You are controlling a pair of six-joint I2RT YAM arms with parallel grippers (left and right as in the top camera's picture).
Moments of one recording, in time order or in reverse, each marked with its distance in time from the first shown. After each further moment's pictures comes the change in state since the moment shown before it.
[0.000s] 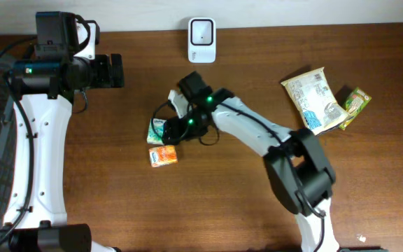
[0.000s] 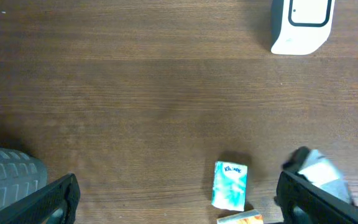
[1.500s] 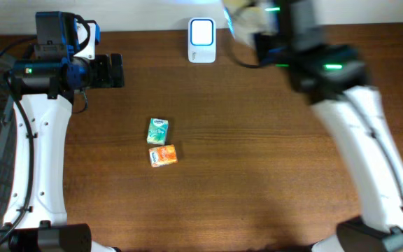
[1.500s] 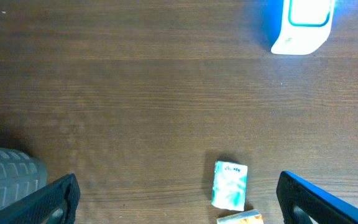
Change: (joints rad) left arm 0.000 0.000 0.000 0.000 0.000 0.000; right arm -0.346 -0.500 0.398 -0.408 0.665 -0.181
